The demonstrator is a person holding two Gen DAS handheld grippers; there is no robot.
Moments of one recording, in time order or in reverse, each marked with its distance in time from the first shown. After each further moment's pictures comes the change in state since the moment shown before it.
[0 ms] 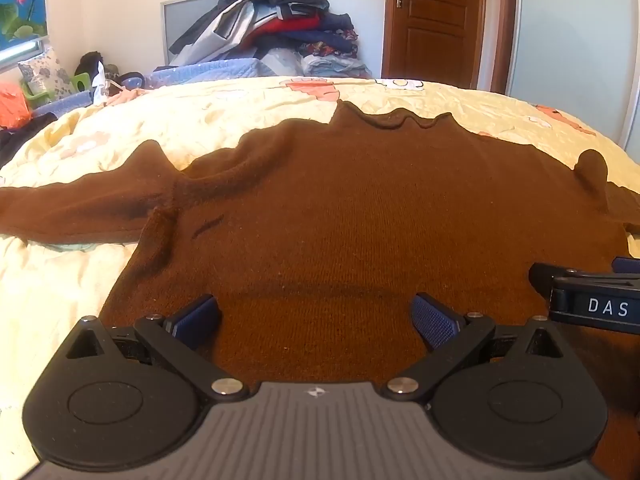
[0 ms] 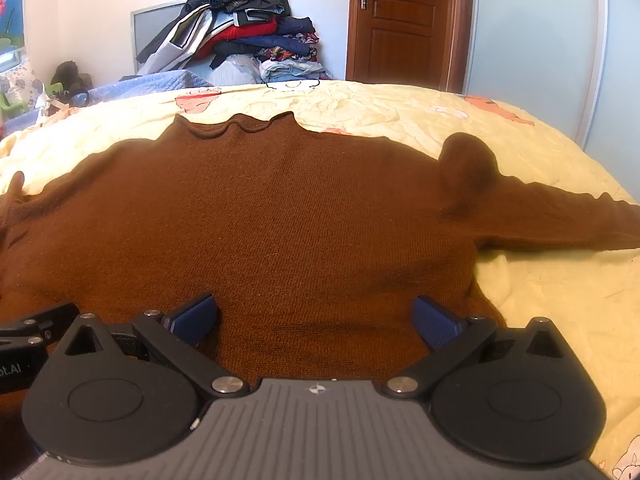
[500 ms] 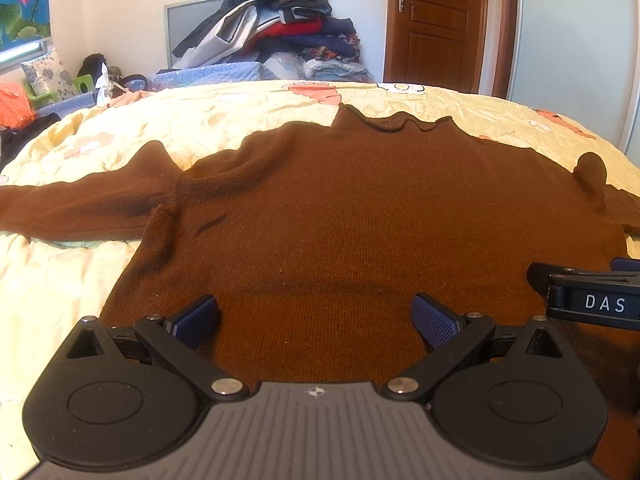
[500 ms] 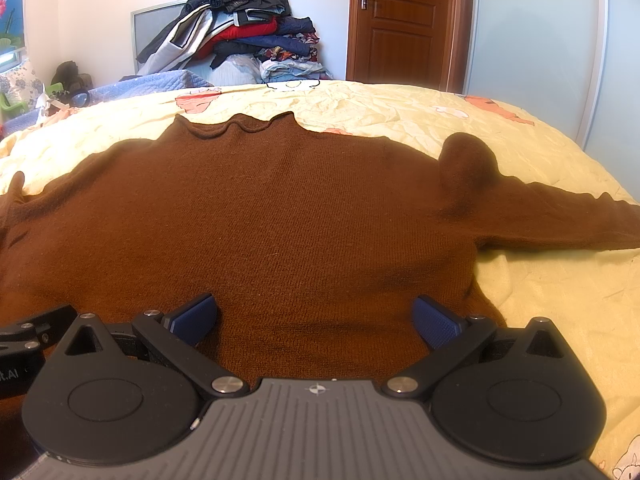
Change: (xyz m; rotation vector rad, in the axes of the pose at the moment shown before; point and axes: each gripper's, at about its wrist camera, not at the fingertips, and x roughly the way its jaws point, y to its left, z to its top) left arm -0.003 -0.001 -0.004 -0.005 -0.013 0.005; right arm 0.000 0.000 0.000 0.000 0.000 0.000
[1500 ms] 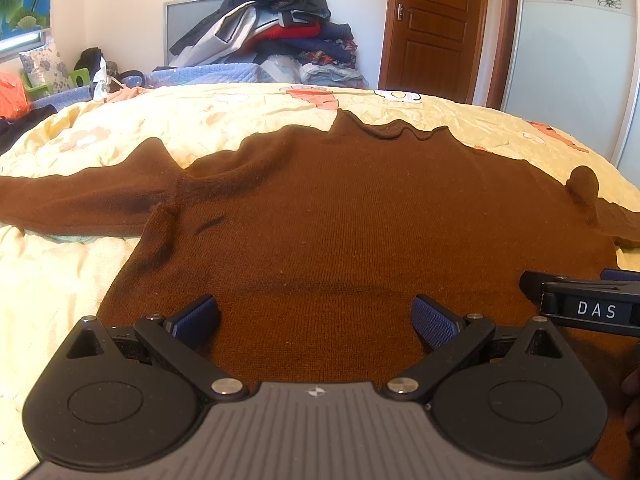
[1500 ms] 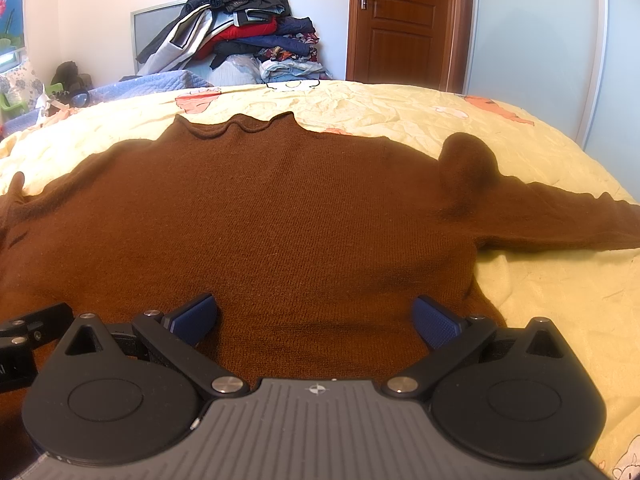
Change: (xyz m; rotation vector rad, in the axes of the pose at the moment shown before) left arm -0.001 0.007 0.000 -0.034 -0.010 -0.038; right arm 0.000 -0.001 0.000 0.000 0.000 0.000
